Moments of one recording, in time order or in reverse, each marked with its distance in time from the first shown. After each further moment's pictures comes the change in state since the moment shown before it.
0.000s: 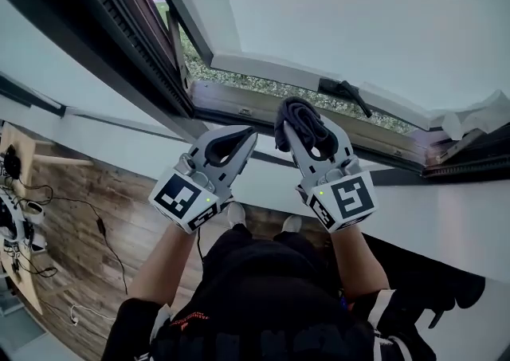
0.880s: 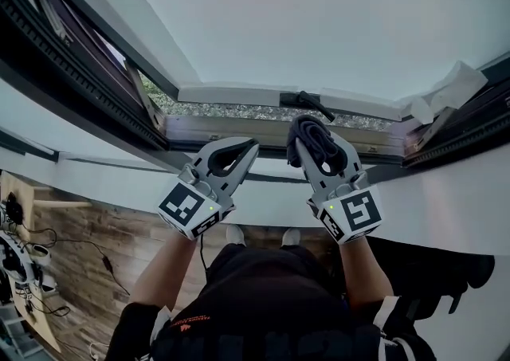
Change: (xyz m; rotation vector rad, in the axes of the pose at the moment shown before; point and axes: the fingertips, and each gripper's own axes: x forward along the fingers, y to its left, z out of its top) left arm 0.069 -0.052 0.016 0.068 0.016 -0.167; right arm -0.082 -0.072 0.020 -0.038 -0.018 -0.161
